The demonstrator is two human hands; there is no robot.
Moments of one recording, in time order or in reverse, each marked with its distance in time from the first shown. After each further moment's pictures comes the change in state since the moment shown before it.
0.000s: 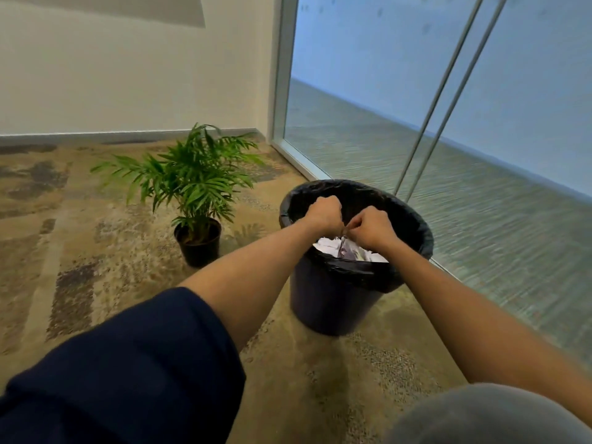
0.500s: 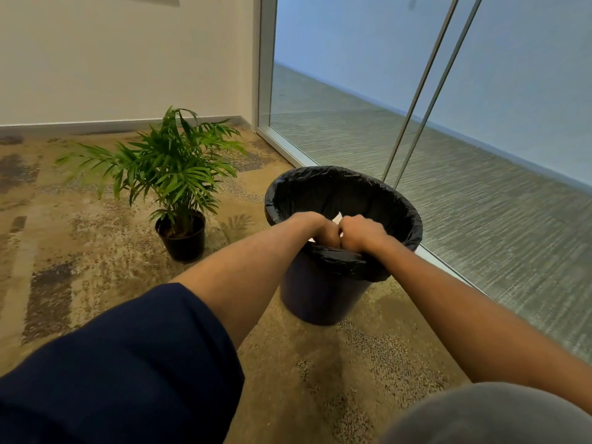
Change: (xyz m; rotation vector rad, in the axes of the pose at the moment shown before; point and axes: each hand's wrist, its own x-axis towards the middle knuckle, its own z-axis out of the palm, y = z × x) left_hand 0.010 0.006 0.030 0.350 -0.634 0.106; right_hand -0.010 0.009 0.008 -0.513 -0.285 -0.028
